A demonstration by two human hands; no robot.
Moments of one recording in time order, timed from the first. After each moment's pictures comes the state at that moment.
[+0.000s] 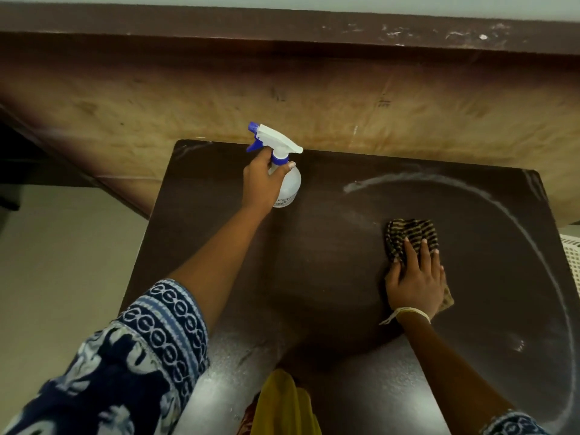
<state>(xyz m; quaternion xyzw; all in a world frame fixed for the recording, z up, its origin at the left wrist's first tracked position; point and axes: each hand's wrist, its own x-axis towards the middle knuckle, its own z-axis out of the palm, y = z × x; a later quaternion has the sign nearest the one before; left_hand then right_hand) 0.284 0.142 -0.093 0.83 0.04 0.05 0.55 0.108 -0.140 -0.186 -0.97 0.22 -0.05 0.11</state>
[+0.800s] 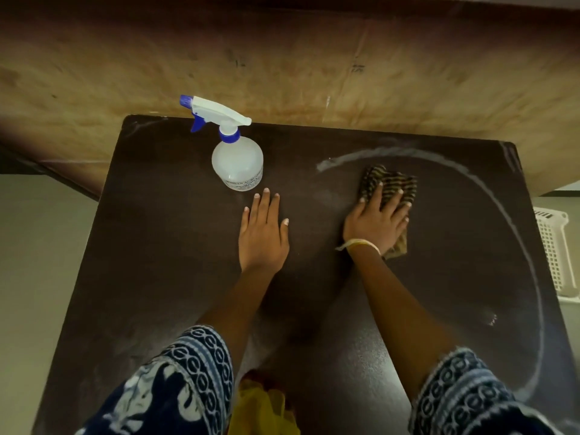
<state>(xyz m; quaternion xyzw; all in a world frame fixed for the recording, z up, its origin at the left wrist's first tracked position) 0.177 0.089 -0.193 0.99 -0.04 -0.02 0.16 0.196 -0.108 -0.184 -0.93 0.35 0.02 0.13</state>
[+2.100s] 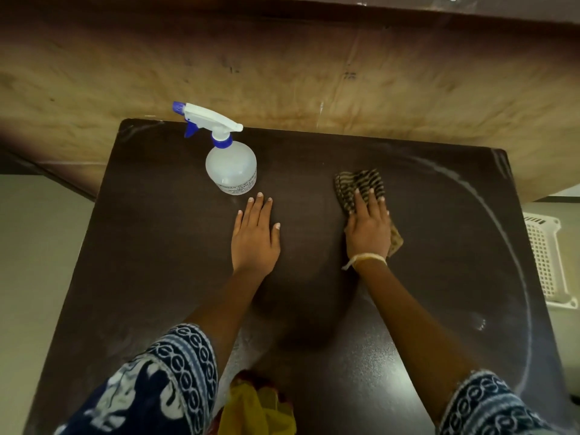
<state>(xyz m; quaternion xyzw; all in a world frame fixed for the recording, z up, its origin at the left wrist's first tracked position) 0.180 0.091 -0.189 0.98 -0.04 -0.01 0.21 0.183 -0.134 -0.188 -0.97 0.17 -0.02 0.16</state>
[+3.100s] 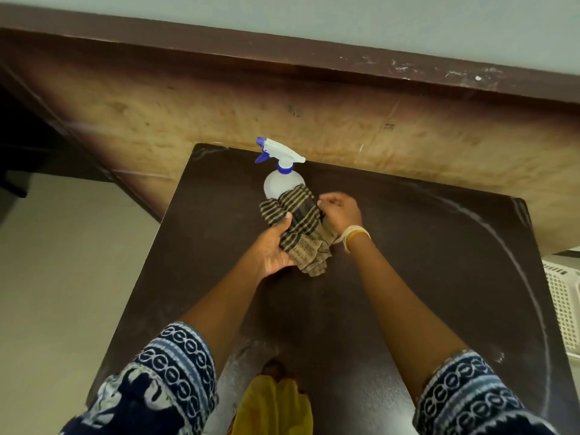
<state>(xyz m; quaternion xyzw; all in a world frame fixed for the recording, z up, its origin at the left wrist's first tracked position) 0.189 0.147 -0.107 0.36 0.27 -0.33 0.83 0.243 -0.008 -0.084 -0.80 0.20 0.12 0.56</state>
